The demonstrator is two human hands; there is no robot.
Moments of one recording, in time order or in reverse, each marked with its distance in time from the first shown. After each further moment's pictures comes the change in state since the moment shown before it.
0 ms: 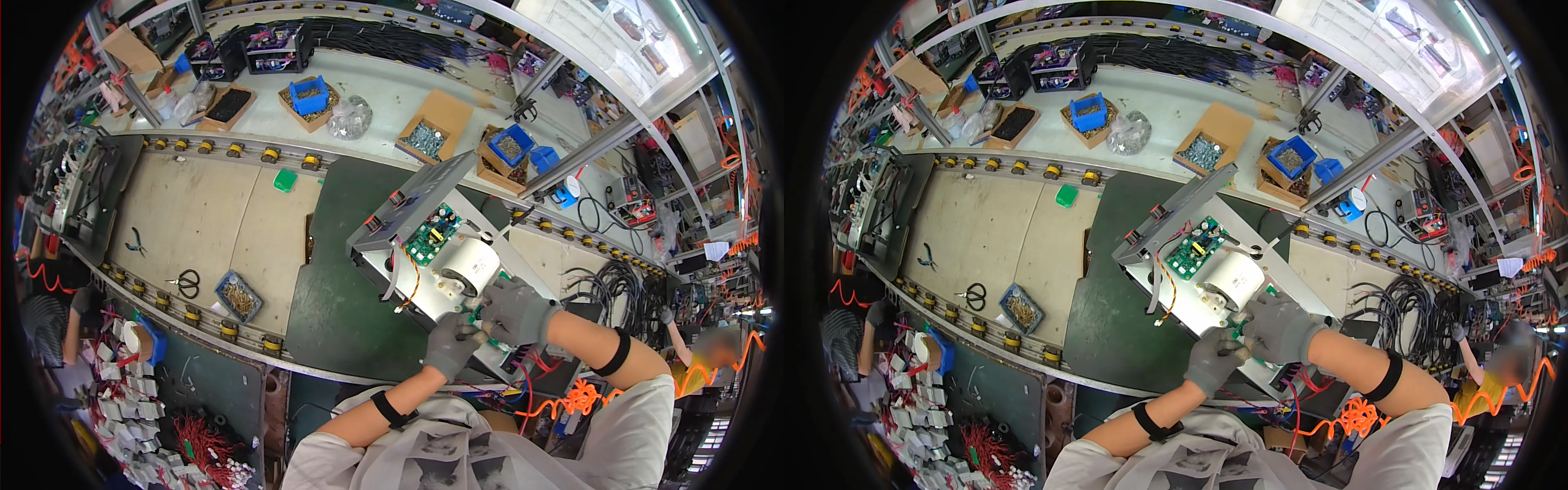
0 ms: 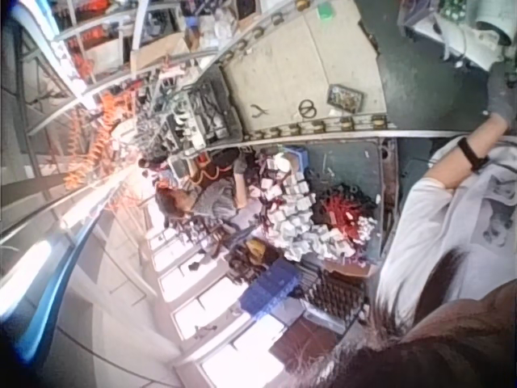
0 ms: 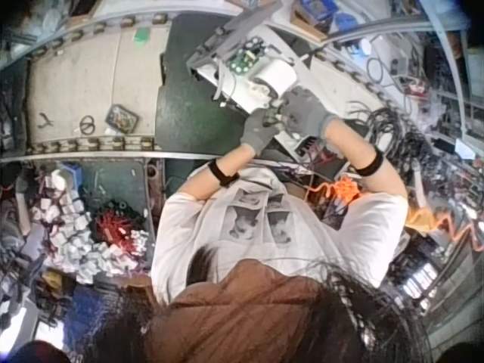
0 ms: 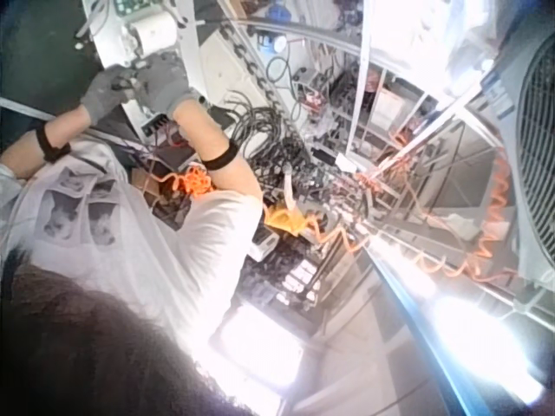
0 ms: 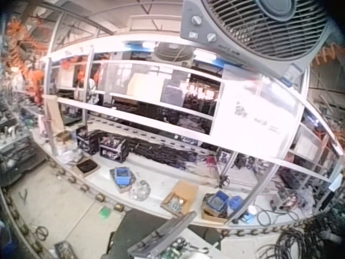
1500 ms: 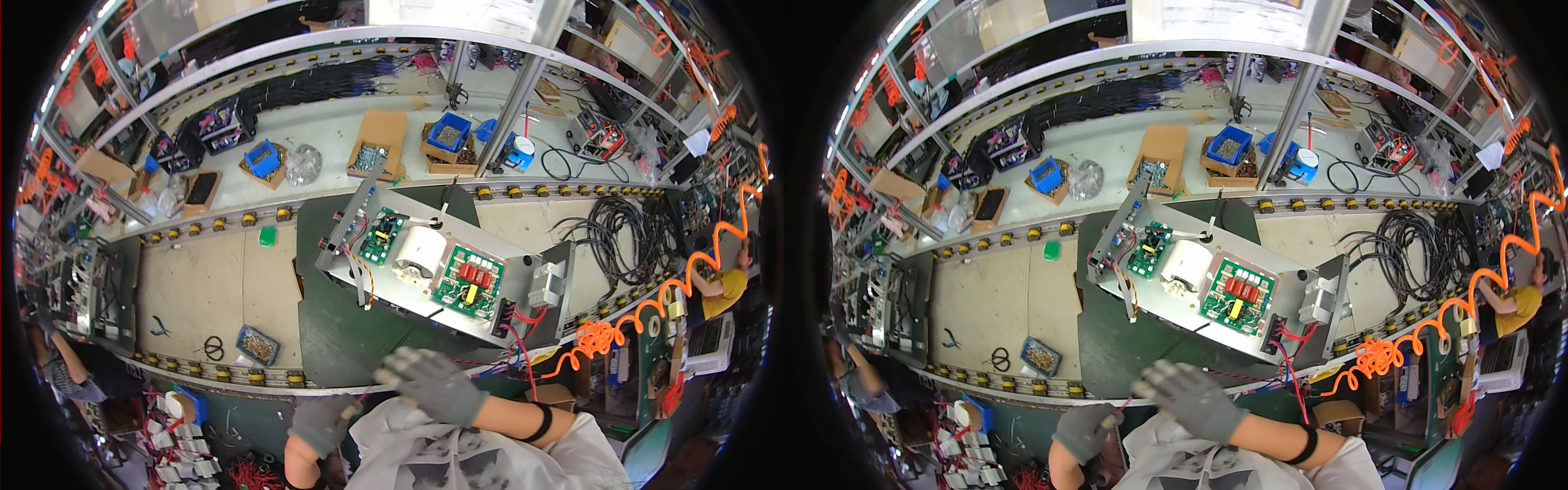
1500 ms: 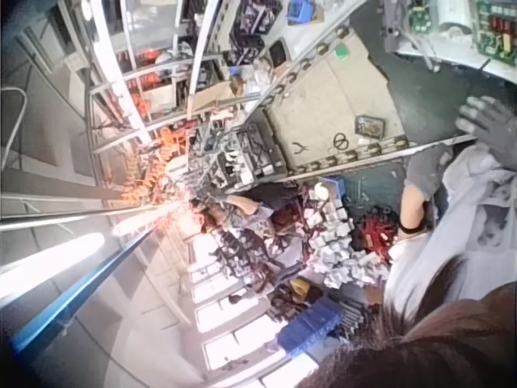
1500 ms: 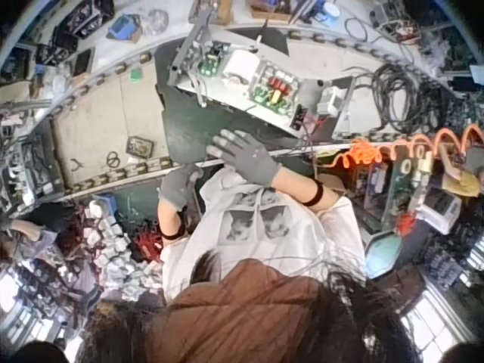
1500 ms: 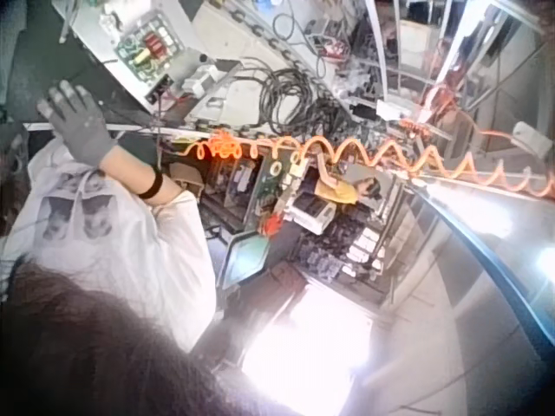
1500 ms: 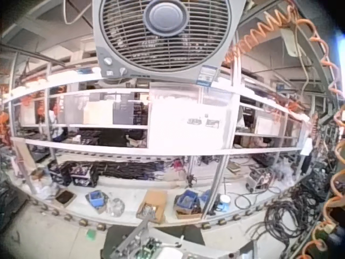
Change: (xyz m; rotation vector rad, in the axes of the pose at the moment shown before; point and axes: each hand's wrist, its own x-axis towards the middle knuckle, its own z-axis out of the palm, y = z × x) left_hand -0.155 0.131 -0.149 1.281 -0.354 0.028; right_hand -0.036 -0.175 0.072 0.274 0.730 0.161
